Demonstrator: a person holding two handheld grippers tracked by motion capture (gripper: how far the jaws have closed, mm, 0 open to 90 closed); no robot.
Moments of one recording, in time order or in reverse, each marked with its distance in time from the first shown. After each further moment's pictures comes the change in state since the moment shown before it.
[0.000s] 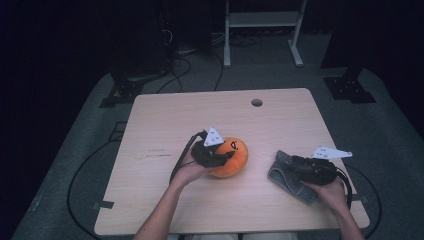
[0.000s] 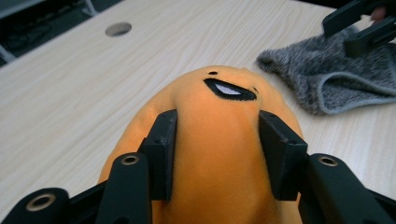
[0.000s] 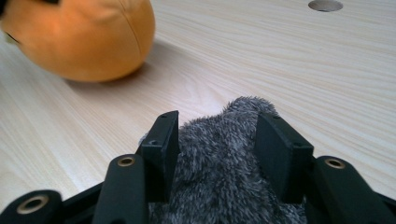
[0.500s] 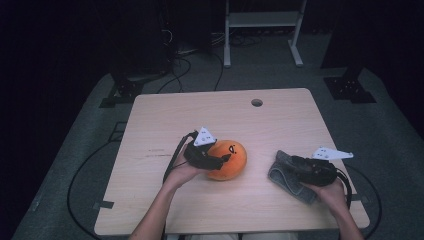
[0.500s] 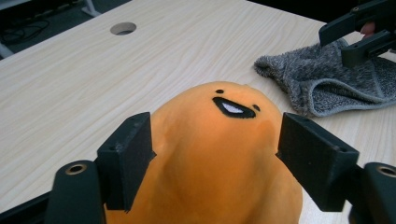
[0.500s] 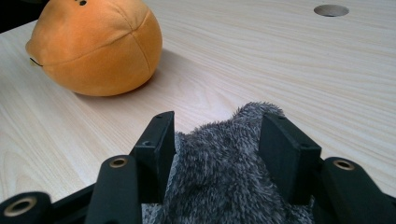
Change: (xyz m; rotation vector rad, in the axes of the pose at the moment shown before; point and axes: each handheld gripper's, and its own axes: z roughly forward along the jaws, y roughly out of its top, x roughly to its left) left arm 0.005 -0.005 -0.028 -0.048 0.006 -0.050; right arm 0.005 0.001 -0.002 -0.018 0.019 0.012
